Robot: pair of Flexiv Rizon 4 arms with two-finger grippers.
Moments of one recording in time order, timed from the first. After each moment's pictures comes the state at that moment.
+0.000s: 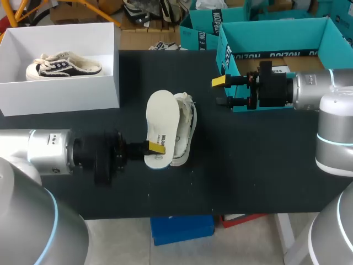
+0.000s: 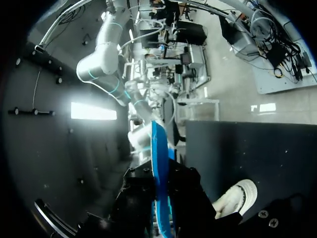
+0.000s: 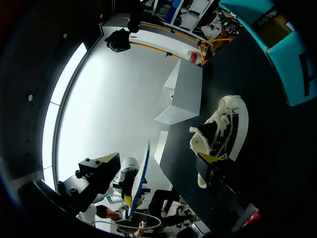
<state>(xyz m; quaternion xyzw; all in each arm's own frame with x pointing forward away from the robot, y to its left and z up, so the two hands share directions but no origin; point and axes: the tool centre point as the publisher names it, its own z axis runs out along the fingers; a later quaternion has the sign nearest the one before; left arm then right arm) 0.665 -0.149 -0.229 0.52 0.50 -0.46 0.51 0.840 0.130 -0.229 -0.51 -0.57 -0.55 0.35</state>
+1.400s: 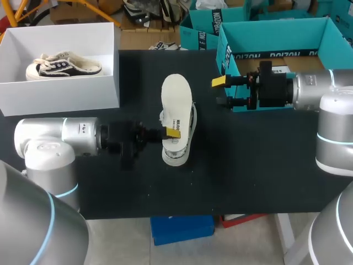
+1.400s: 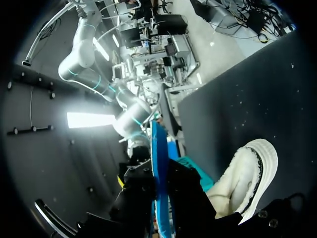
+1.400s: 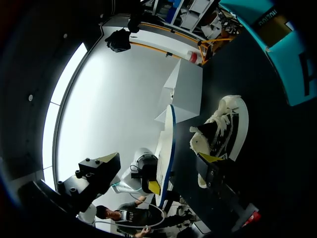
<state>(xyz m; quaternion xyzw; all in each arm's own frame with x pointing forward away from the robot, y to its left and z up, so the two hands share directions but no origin) 0.760 -0.184 -0.276 0.55 0.46 -0.42 0.56 0.839 0.130 -0.229 -0.51 -0.57 -0.55 0.35</state>
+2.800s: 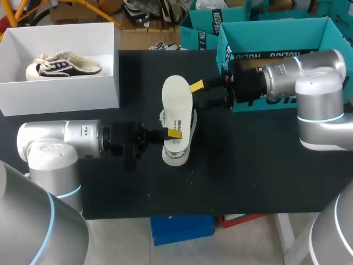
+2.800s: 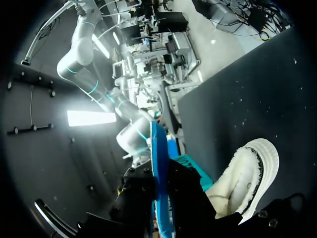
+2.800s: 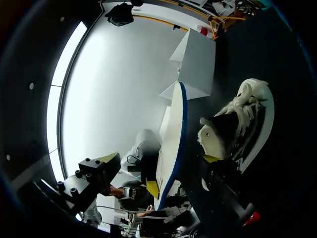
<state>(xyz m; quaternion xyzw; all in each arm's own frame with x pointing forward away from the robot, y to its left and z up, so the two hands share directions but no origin) 0.761 -0.188 -0.281 0.54 0.47 -0.42 0.56 0.841 0.187 -0.251 -0.43 -0.63 -0.49 0.43</state>
